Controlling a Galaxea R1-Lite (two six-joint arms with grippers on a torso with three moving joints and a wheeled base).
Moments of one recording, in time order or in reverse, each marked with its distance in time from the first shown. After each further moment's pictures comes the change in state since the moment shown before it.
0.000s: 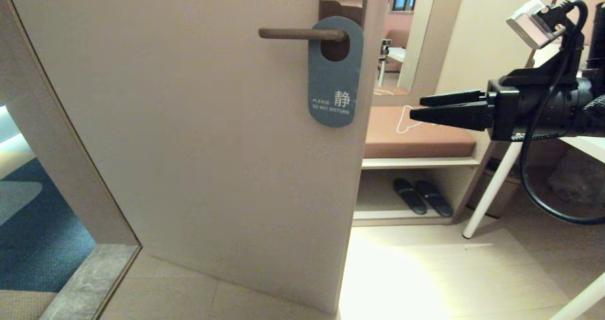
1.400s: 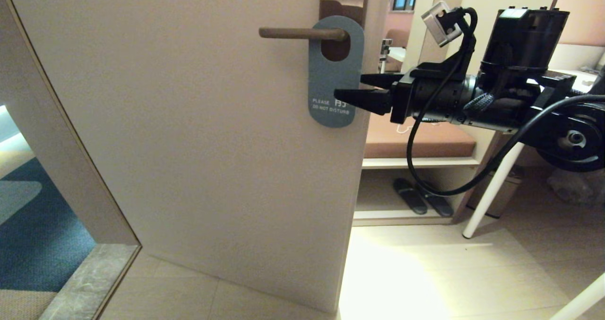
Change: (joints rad) left arm 0.000 0.000 0.000 0.000 0.000 0.001; right arm 0.173 0.240 -0.079 -0.419 -0.158 0.069
